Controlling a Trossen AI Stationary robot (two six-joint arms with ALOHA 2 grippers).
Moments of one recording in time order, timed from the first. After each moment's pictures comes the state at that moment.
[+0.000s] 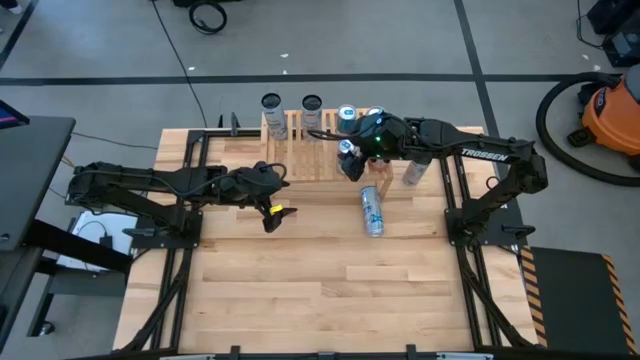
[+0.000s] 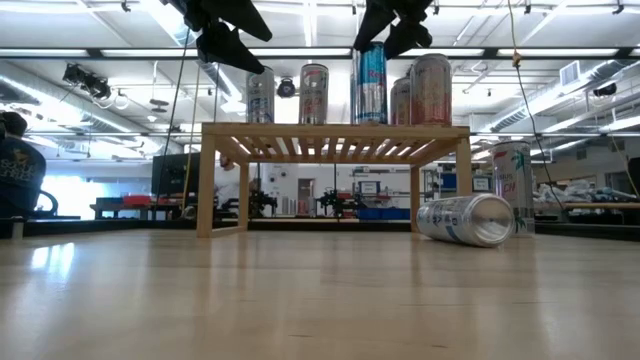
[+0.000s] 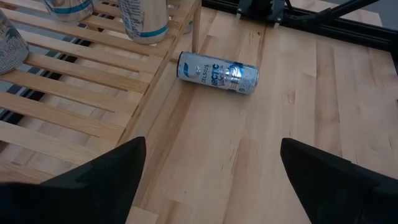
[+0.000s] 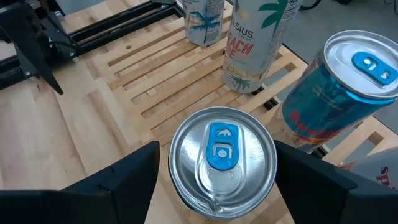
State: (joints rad) left arm -0.03 1.20 1.02 -0.44 -0.24 -0.26; right arm -0.19 1.48 1.56 -0.80 0.29 0.29
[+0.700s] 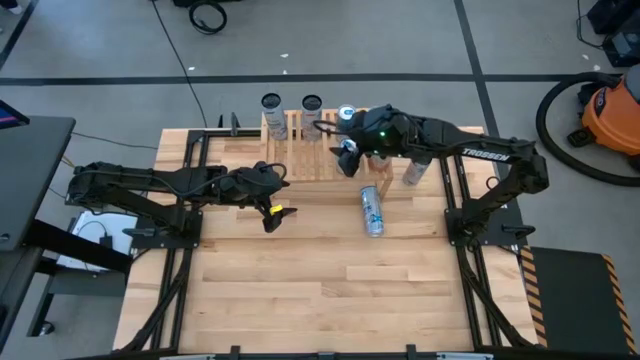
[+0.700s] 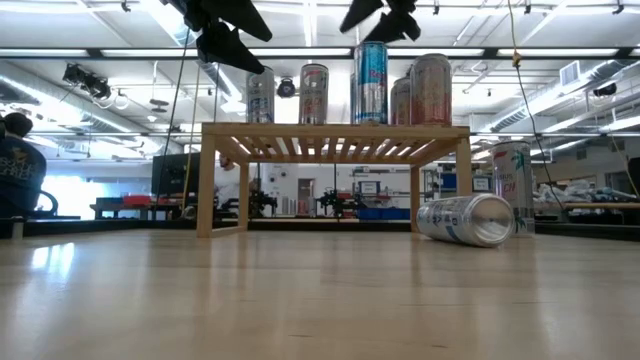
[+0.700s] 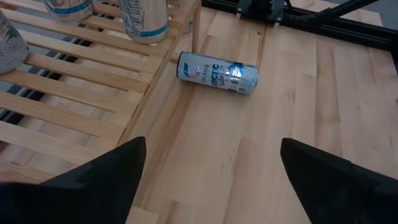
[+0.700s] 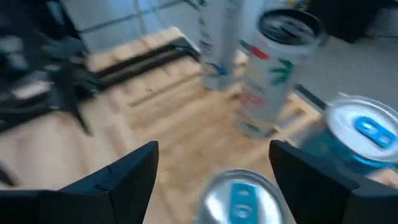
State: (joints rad) left arm -0.03 1.20 1.02 -0.44 -0.24 -0.26; right arm -0.19 1.47 1.55 -0.65 0.28 0.23
